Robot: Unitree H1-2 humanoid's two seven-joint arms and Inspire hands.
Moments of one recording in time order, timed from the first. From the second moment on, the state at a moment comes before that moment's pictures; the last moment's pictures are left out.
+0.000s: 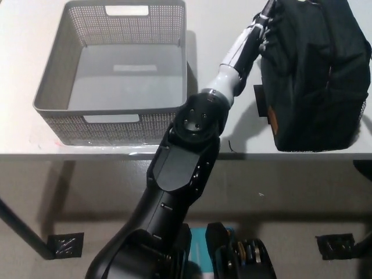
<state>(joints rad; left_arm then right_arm) -0.97 -0.19 -0.04 0.65 0.00 0.01 -0.02 -0.59 -0.26 -0.31 0.44 0.34 -0.13 0.03</state>
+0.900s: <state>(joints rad) -0.90 -0.23 -0.05 0.86 0.03 -0.09 0.03 -0.56 -0.26 -0.31 0.63 0.34 -0.14 0.04</state>
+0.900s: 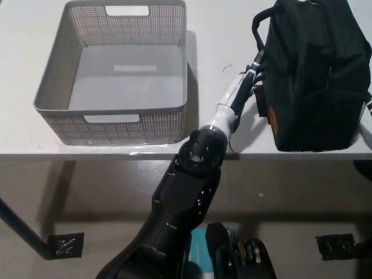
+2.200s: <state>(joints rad) -1.17 -0.18 -0.03 1.37 0.02 -0.16 0.11 -0.91 -0.12 -0.24 1.11 0.33 -0.23 0.07</state>
